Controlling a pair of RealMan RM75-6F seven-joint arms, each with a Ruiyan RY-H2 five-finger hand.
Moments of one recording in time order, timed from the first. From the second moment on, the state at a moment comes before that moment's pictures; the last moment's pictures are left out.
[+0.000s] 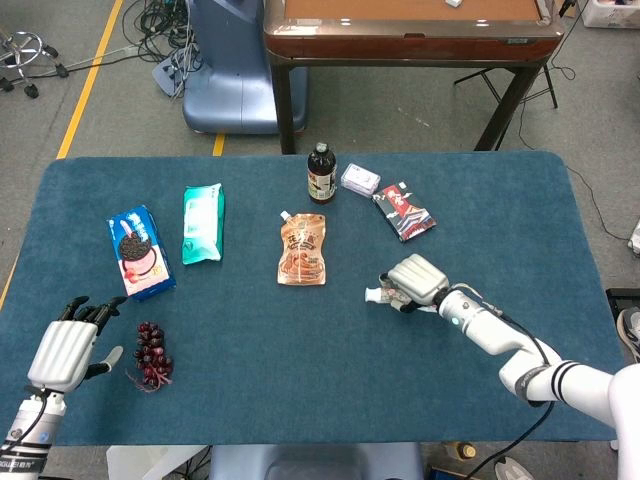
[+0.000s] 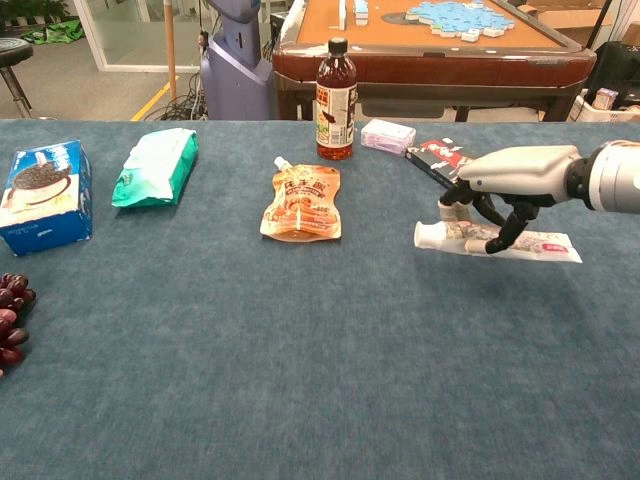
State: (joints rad) left arm -0.21 -1.10 -0.08 -1.79 1.48 1.32 0.24; right arm 0.87 -1.41 0.01 -1.18 -1.56 0.69 0.19
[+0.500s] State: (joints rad) left arm -0.48 -1.06 -0.11 -1.74 1.49 0.96 0.12; right arm 1.11 -1.27 0.06 -1.38 -1.59 0.47 0.08
